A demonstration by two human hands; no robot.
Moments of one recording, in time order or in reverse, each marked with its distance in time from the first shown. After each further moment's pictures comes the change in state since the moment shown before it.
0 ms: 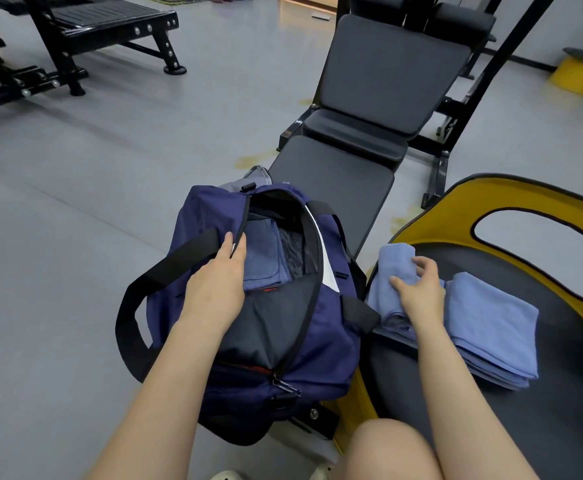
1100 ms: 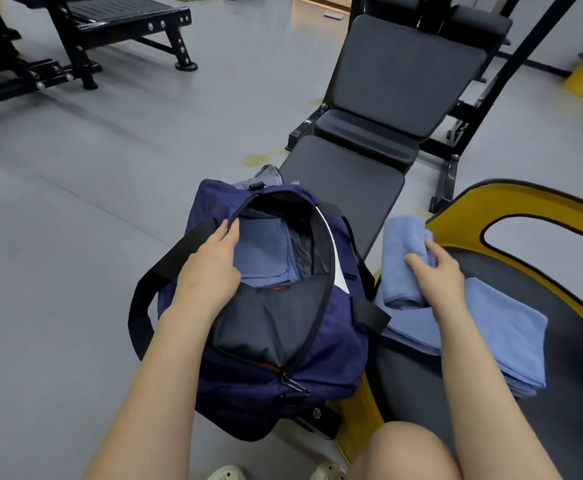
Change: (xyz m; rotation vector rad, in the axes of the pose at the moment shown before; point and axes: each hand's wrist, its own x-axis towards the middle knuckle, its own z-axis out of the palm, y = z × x) left_hand 0.007 -0.023 -0.010 -0.347 0.127 -0.057; right_hand -0.012 -0.047 -0.023 0.092 -0.047 -0.039
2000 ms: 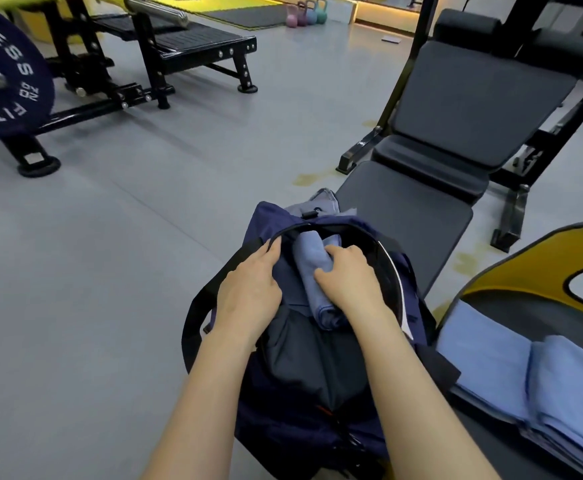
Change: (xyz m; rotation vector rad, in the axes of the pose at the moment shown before) left_hand 0.006 -0.018 -0.014 -0.081 0.146 -0.080; right_hand -0.056 -0.117 0.149 -0.536 -0.462 -0.365
